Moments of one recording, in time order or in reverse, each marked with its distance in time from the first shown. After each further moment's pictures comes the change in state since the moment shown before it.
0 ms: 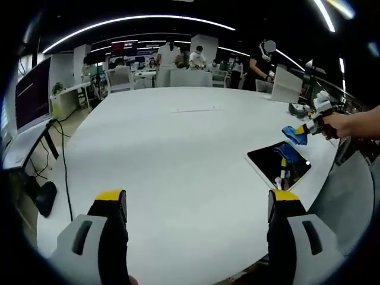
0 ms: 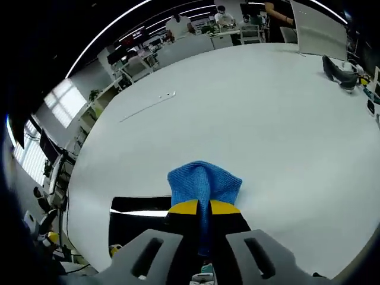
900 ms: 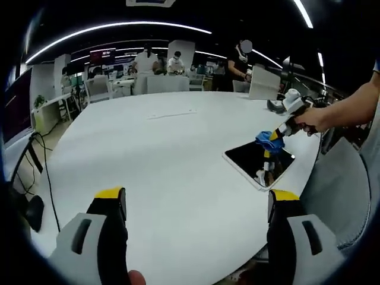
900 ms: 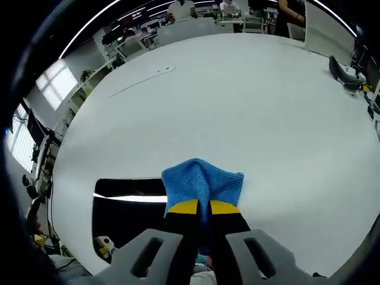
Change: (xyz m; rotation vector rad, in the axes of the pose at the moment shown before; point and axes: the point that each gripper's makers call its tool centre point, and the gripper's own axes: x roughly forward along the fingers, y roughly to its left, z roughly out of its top) left arm 0.003 -0.034 -0.003 0.080 -0.033 -0.151; right arm 0.026 0.004 -0.032 -0.039 0.102 -0.094
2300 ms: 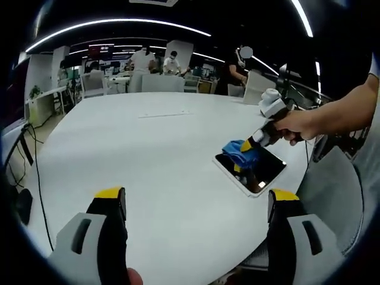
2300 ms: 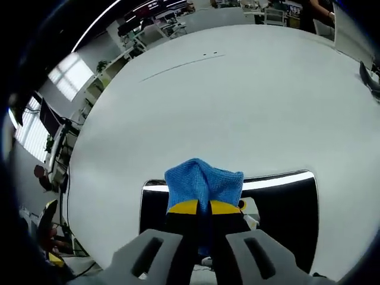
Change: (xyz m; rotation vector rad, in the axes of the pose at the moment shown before) left arm 0.006 -0.012 0.004 -0.065 -0.015 -0.052; right arm 0.026 0.125 -0.007 -0.056 0.076 0.139
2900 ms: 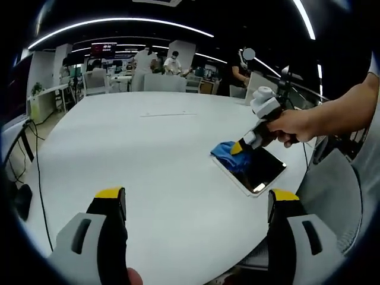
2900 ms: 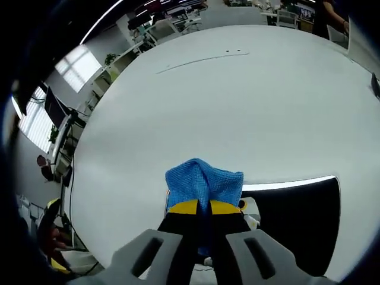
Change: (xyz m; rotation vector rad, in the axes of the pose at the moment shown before) left arm -0.003 0.001 -0.003 -0.017 -0.001 0.006; right arm 0.016 0.041 0.002 -0.056 0.018 0.038
